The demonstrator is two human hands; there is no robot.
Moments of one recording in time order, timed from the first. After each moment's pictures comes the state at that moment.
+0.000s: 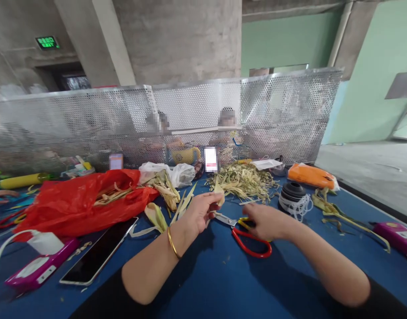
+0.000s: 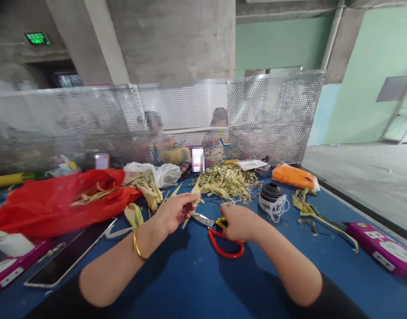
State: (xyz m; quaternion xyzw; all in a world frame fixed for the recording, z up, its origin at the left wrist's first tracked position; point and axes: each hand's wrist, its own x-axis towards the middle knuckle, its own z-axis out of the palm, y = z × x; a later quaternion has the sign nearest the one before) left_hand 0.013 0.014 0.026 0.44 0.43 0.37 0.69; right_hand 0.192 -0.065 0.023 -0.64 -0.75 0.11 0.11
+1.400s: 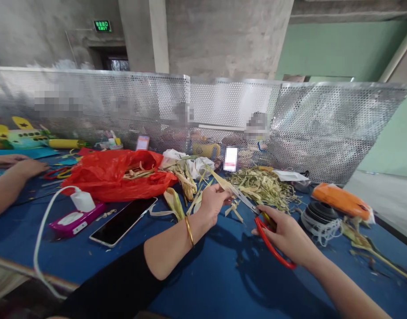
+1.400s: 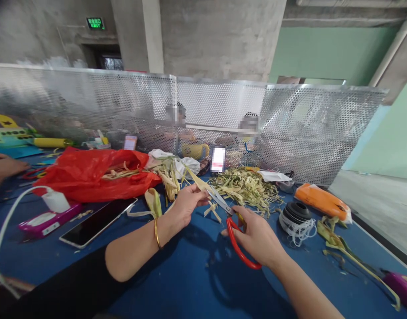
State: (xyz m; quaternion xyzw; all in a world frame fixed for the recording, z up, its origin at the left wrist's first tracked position) left_hand 0.004 0.027 0.017 0.43 0.38 0.53 0.63; right_hand 0.185 -0.073 0.015 -0.64 -0.70 0.12 0.29
